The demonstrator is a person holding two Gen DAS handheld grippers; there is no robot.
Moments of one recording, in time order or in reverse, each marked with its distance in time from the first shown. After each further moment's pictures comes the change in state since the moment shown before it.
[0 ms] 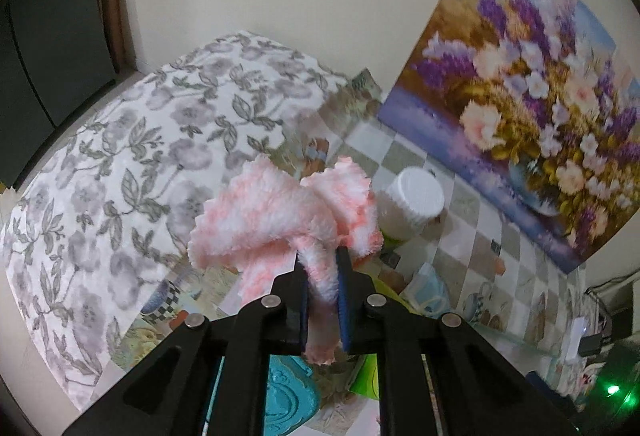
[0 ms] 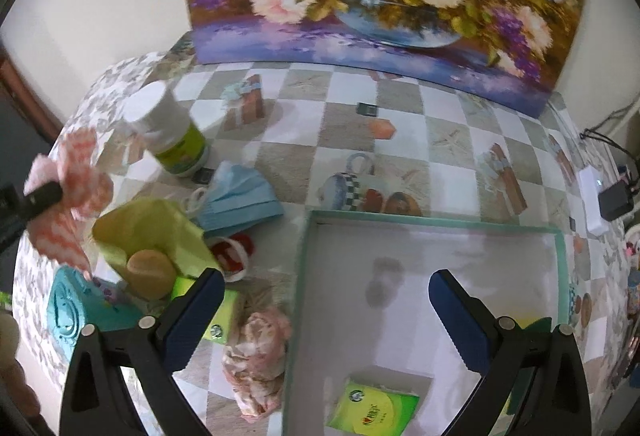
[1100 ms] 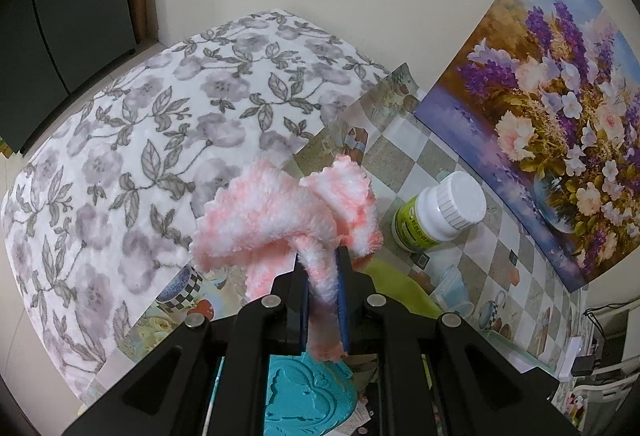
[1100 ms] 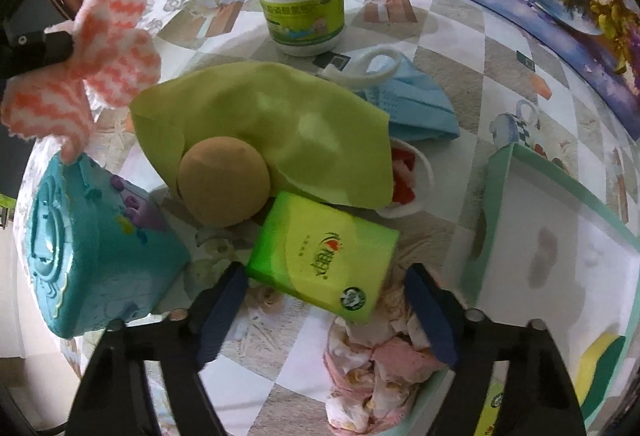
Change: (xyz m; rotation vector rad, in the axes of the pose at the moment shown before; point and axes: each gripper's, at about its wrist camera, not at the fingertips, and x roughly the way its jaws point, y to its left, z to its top) left arm 0.015 0.033 0.000 -0.093 0.055 0.029; right arm 0.071 0.088 -0.040 -0.211 0.170 0.144
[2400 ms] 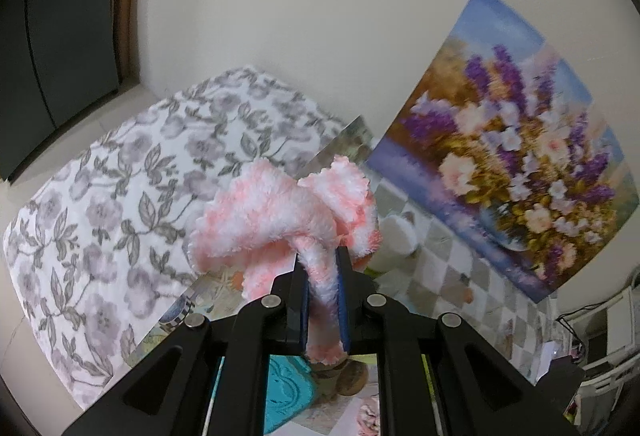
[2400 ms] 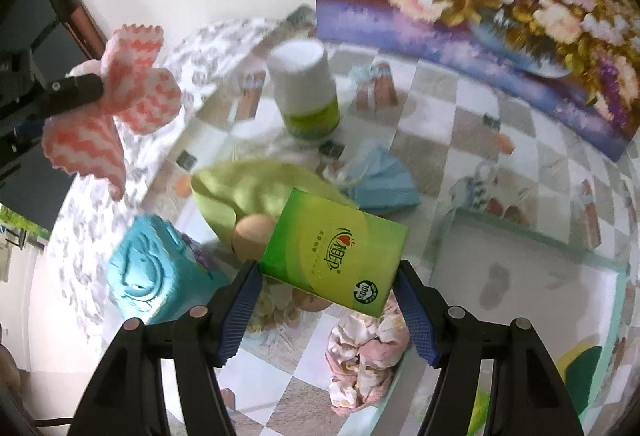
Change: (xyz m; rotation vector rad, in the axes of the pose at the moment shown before) left arm -0.074 -0.019 0.008 0.045 -0.162 -0.107; right arm -0.093 -0.017 0.007 0.031 -0.195 0.033
